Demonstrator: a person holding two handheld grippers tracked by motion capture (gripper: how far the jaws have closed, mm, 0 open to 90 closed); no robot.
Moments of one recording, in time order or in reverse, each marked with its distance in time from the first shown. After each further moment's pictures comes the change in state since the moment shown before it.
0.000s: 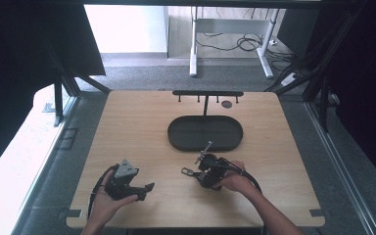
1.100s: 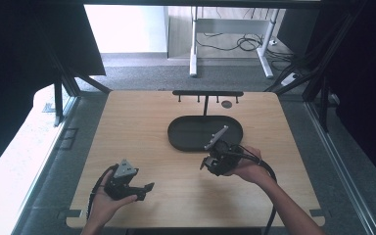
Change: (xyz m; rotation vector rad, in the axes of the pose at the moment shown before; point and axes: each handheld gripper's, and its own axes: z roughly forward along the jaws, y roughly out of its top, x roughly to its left) left arm -0.001 0.000 -0.001 -0.002 0.000 0.003; right arm -0.005 0.003 -0.089 -0.108 -0.080 -0.028
